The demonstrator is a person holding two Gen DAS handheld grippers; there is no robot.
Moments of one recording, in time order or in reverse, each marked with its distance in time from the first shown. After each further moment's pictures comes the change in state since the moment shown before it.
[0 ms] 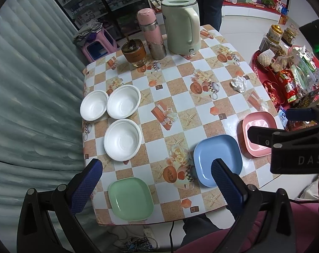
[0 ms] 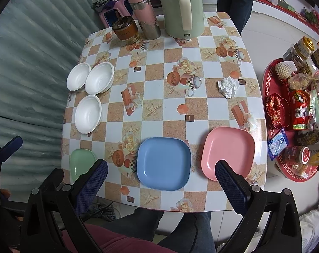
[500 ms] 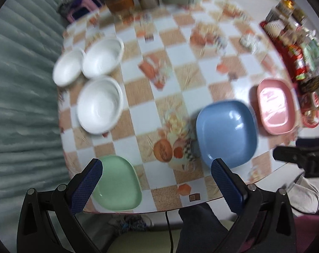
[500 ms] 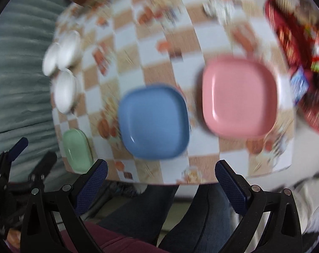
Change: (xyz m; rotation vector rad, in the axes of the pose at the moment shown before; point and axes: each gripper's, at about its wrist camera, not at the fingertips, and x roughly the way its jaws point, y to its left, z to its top) left arm 0.115 -0.015 -0.038 0.017 0.360 -0.042; right arm 0.127 -0.077 -0.059 0.272 0.357 0.158
